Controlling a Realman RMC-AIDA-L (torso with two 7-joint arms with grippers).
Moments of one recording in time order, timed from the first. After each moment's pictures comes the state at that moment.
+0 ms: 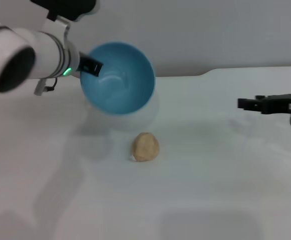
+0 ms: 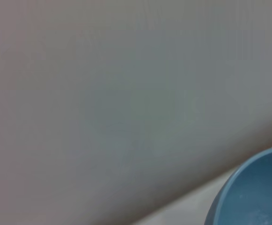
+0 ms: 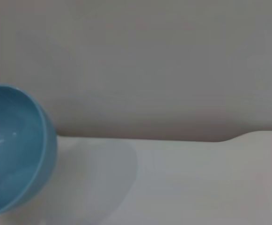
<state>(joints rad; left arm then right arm) -0.69 -2.06 1.73 1.19 -0.10 -0.85 -0.09 0.40 2.07 -1.08 -1.05 1.04 1.05 -0.89</state>
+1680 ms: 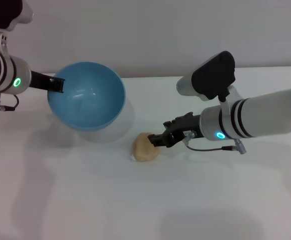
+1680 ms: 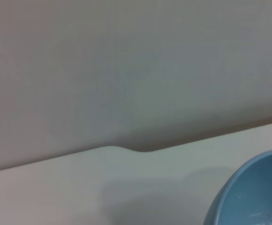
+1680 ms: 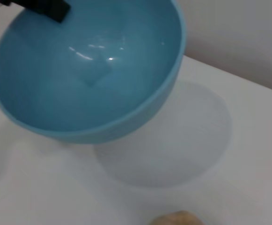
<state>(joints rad) -0.59 -2.06 1.41 1.20 -0.34 -0.98 0.12 0.74 2.08 -1.79 -0.68 1.19 0.63 -0.83</state>
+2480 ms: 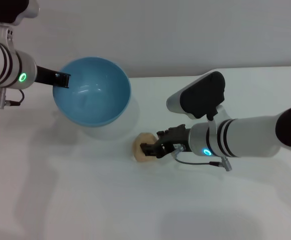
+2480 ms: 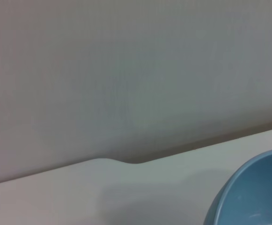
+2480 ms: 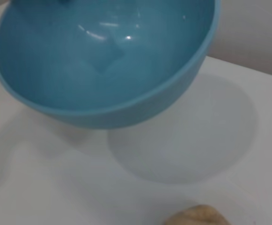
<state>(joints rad) -0.61 -2.06 1.42 1.20 -0.35 -0.98 0.12 0.75 2.09 -2.09 -0.60 1.48 0.39 -0.83</state>
